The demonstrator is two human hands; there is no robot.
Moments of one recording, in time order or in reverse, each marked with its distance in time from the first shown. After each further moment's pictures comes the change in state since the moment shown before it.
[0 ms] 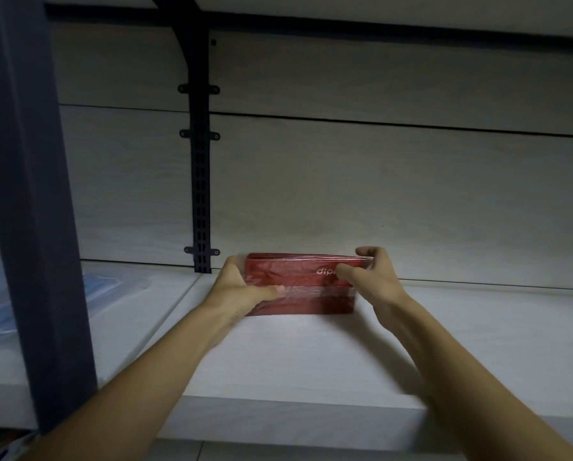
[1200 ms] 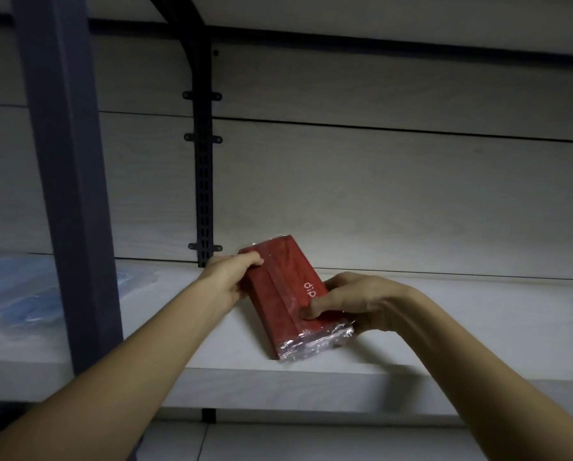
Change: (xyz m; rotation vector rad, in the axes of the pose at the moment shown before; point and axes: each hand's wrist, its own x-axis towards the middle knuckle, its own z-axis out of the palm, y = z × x) left_hand -0.008 0.033 -0.008 -0.333 0.103 -0.296; right_hand -0.067 -0.045 0.000 -0.438 -0.591 0.331
